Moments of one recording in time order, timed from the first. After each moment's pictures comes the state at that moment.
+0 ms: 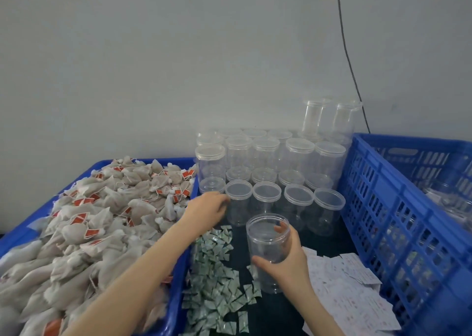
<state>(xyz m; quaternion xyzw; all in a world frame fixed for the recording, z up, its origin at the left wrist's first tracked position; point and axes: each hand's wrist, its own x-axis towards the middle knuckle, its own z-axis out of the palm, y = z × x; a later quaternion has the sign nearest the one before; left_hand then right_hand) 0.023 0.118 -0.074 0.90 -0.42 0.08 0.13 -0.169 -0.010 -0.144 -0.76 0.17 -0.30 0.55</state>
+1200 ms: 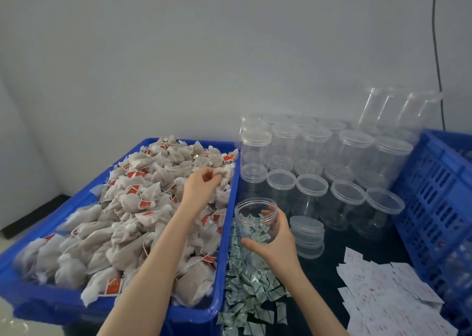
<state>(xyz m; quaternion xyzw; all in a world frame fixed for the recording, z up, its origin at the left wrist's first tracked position) 0.044 0.205 -0.073 0.82 -0.15 0.06 0.54 -0.108 0.064 -0.137 -0.77 0.09 -0.19 0.60</state>
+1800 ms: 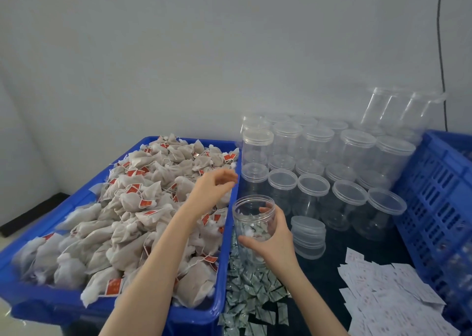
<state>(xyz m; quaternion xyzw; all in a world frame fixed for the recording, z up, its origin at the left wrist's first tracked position) 0.032 0.204 -0.063 0.82 -0.28 -0.01 0.50 -0.100 0.070 -0.133 -0.77 0.10 -0.19 0.61</state>
